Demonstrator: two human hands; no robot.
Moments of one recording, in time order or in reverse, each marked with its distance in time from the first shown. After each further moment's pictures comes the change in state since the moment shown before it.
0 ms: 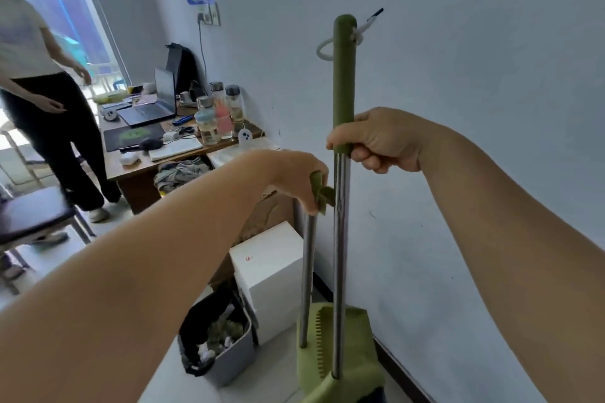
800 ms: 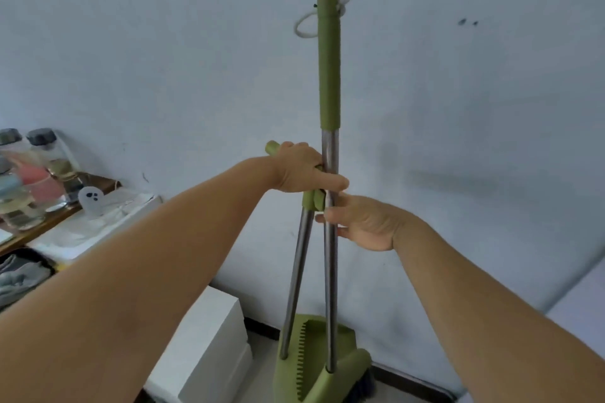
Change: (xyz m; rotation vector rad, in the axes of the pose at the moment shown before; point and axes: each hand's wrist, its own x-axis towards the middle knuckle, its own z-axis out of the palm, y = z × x) left_hand 0.133 0.038 -0.042 0.048 0.189 0.522; right_hand 0.035 0.117 0.008 0.615 0.229 0.200
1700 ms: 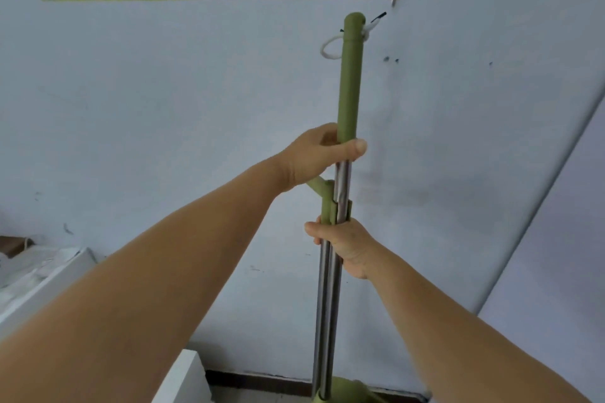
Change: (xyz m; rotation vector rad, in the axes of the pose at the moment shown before) left_hand 0.031 0.060 -0.031 -0.876 0.032 0.345; right_hand -0.005 0.020 -0.011 0.044 0.704 -0.081
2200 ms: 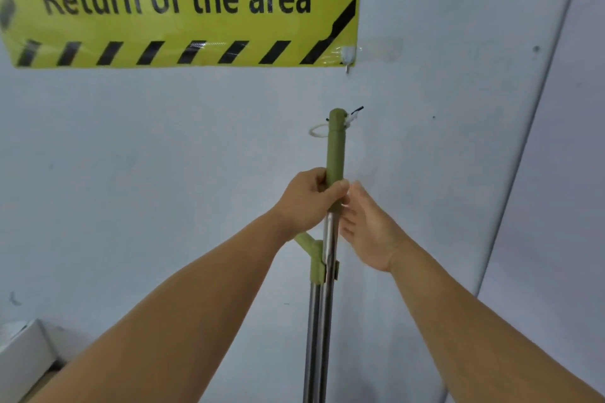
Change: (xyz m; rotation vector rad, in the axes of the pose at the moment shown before) left_hand 0.016 0.018 0.027 -0.123 0.170 0.041; right_hand -0.026 -0.086 -0.063 0.248 -0.041 -0.241
